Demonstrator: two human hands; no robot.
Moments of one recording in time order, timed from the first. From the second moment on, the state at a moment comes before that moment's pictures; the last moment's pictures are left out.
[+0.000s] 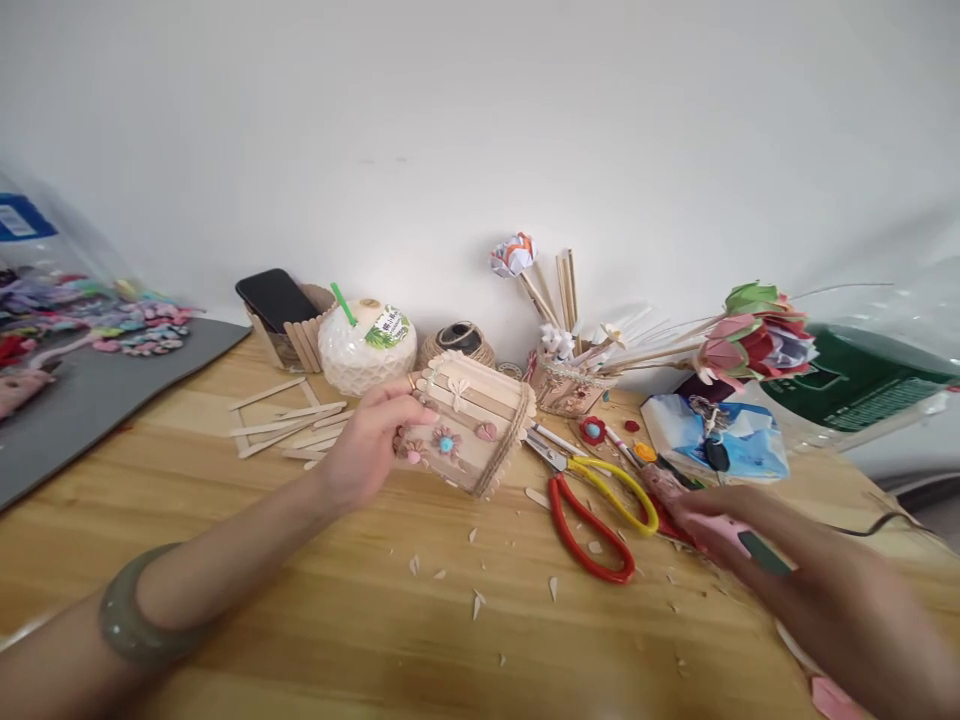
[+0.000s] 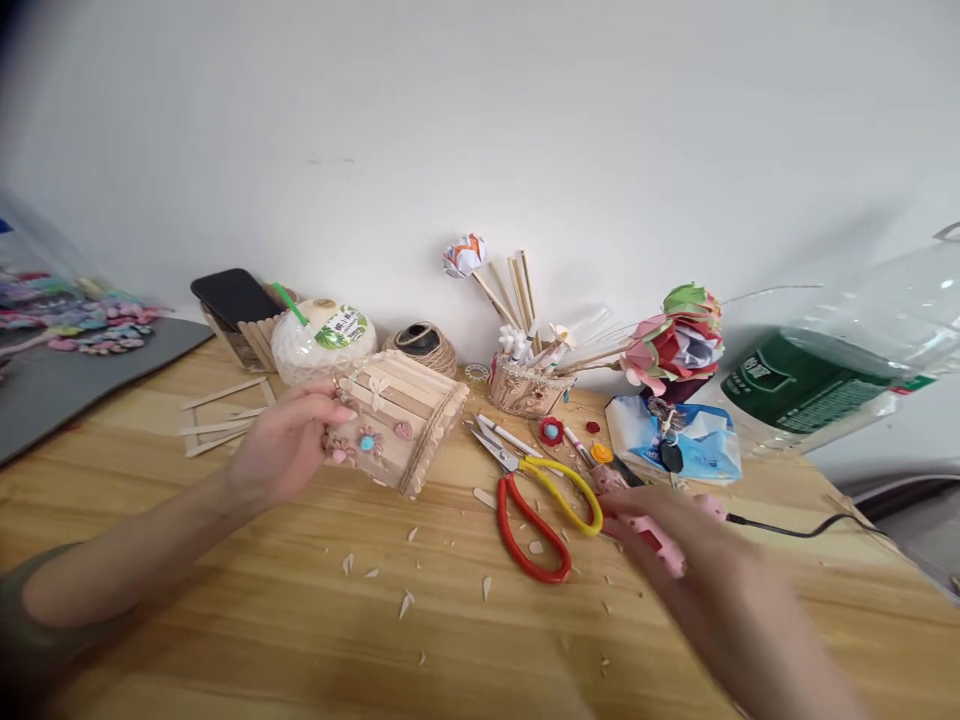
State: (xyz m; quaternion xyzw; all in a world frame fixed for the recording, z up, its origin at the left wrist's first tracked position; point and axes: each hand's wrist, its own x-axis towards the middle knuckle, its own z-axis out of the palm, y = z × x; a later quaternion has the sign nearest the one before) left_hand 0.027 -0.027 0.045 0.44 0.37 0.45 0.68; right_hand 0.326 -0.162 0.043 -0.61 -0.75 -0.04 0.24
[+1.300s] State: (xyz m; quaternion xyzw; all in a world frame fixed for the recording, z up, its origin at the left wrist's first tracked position) left_hand -0.005 -0.025 0.032 0.61 0.29 0.34 0.66; right_hand 0.185 -0.100 0.078 -0.45 -0.83 0.02 0.32
